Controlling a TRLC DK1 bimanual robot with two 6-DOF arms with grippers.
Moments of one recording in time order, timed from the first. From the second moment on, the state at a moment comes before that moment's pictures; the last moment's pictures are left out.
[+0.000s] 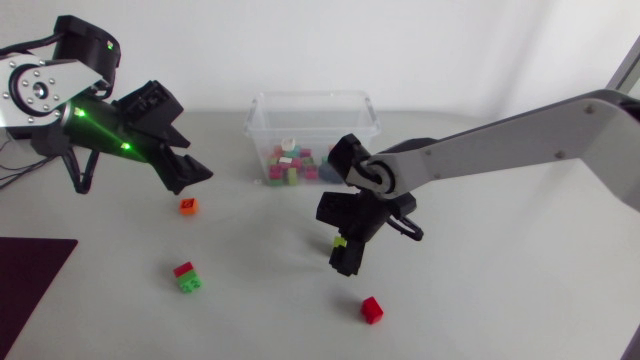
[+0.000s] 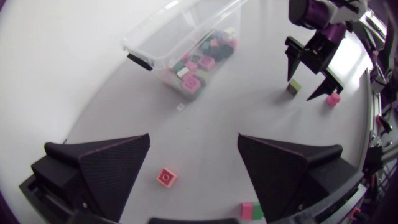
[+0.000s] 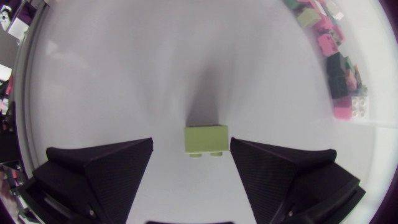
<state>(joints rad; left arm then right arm) -0.11 1.49 1.16 -0.58 0.27 0.75 0.59 1.99 1.22 -0.56 -0.15 -0.63</state>
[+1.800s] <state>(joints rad) -0.19 1.70 0.82 -0.62 -0.01 0.70 0.59 1.43 1.28 -0.68 -0.23 -0.46</state>
